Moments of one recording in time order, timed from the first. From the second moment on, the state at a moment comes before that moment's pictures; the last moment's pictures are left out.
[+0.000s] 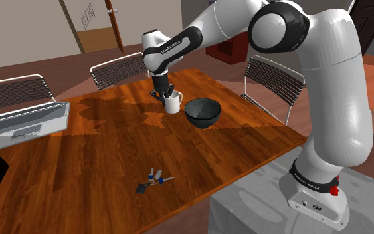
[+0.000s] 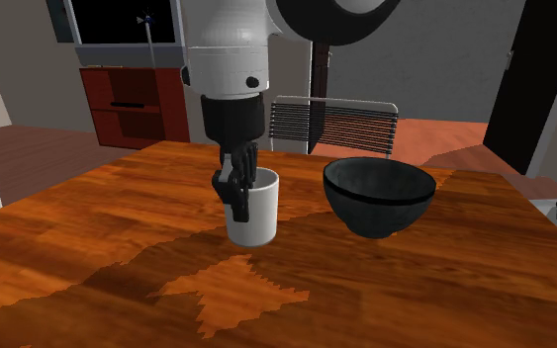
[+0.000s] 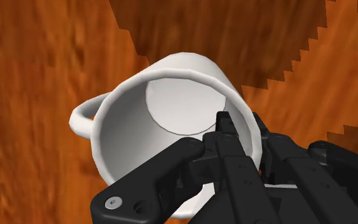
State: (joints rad) arm 0.06 0.52 0.09 -1.55 -0.09 2.04 0.38
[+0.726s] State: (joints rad) arm 0.06 0.49 0.09 -1.51 -0.09 1.97 0.37
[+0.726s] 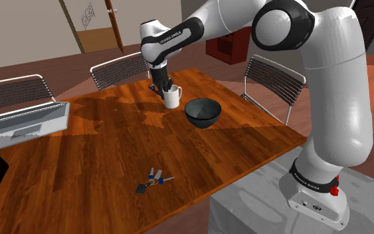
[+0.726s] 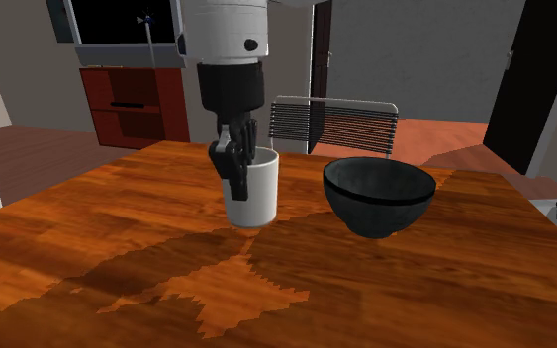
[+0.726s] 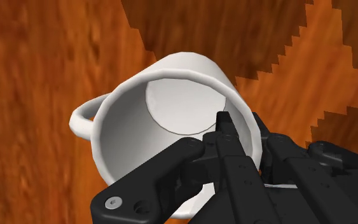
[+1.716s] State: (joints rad) arm 0.06 0.45 0.10 -1.35 -0.08 1.78 0.36
